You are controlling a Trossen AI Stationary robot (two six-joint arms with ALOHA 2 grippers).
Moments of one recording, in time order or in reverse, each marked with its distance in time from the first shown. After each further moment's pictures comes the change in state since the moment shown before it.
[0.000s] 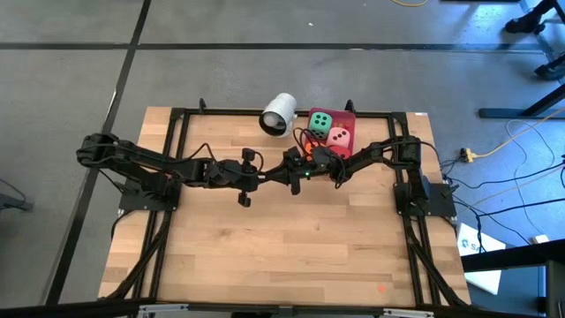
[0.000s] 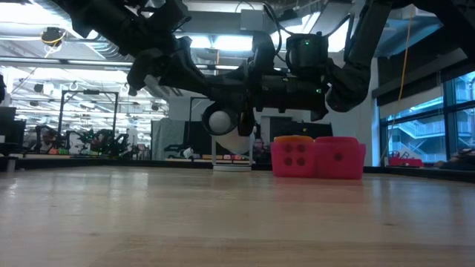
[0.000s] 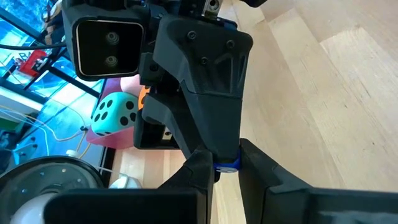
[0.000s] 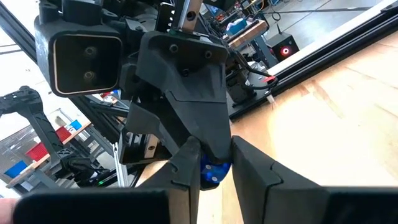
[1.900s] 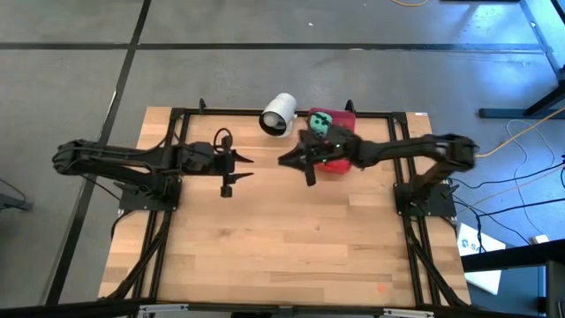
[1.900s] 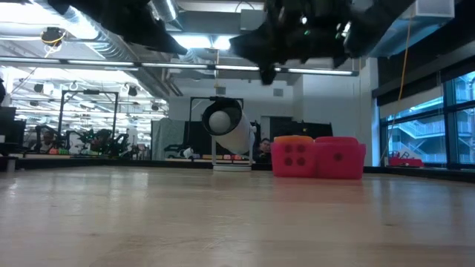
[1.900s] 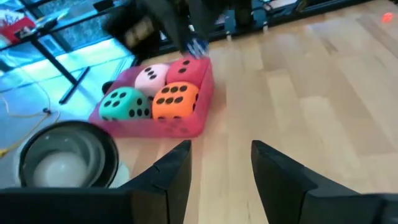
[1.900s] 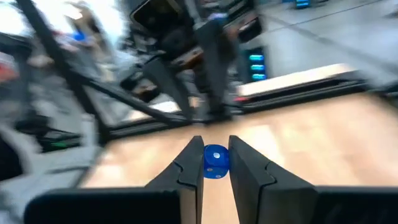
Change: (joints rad) left arm 0.078 -0.355 0.000 -0.255 0.166 -0.254; right arm -0.061 -0.461 -0.001 -0.621 -0.012 -0.389
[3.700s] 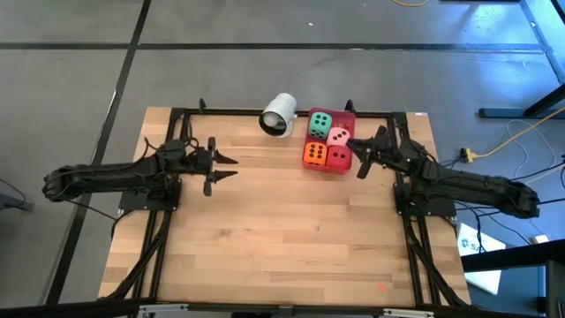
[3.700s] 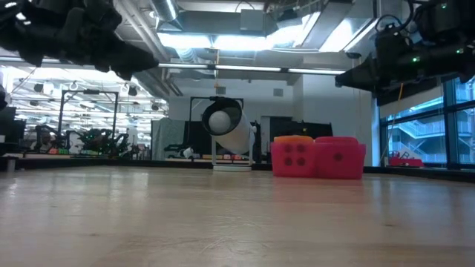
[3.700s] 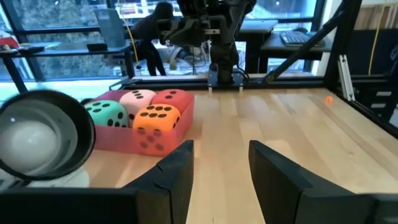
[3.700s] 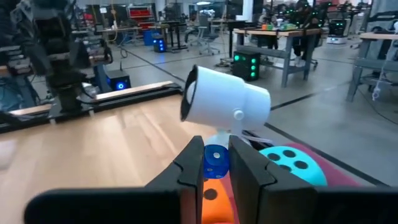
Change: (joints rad) left arm 0.271 -0.357 -0.453 0.393 0.411 -0.186; right arm -0.200 -1.001 -0.710 -0.230 0.422 -0.189
